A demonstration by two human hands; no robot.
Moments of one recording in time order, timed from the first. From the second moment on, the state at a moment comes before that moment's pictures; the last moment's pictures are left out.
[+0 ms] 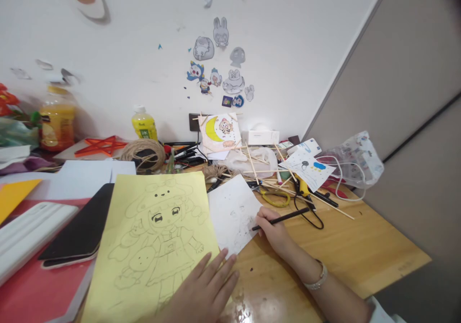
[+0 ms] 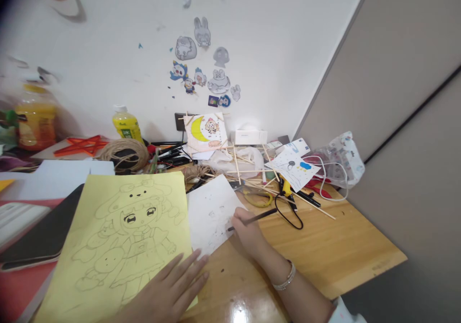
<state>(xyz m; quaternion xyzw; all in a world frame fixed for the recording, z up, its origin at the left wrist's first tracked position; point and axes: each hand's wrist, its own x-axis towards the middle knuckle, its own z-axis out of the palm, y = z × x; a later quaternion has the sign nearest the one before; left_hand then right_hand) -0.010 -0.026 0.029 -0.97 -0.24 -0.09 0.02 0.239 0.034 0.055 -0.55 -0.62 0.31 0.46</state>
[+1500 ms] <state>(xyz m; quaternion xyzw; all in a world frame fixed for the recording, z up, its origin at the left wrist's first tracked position) -0.058 0.029 0.065 -0.86 -0.48 -0.10 0.13 0.273 0.038 0.074 -0.60 -0.57 0.08 0.55</state>
